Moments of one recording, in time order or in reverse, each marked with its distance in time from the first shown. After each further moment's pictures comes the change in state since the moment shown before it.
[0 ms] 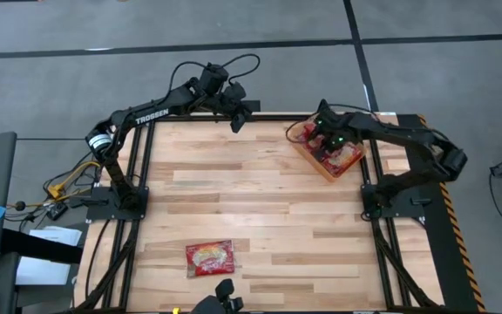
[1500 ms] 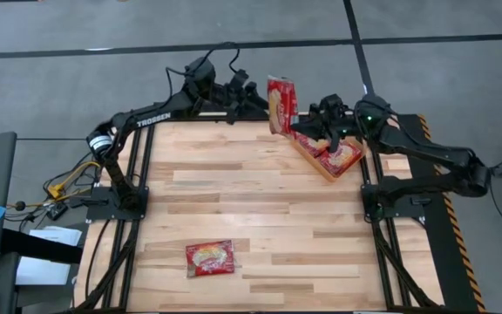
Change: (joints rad) left arm -0.056 -0.001 0.000 0.750 0.502 -0.595; right arm 0.216 -0.331 0.002 1.161 -0.747 0.442
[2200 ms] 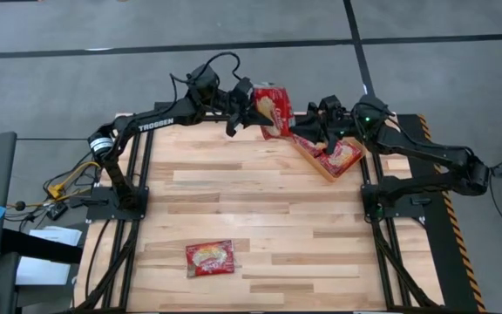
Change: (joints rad) left arm -0.080 0.000 0.000 0.080 0.020 0.070; right arm 0.016 0.023 0.000 0.031 0.025 -0.064
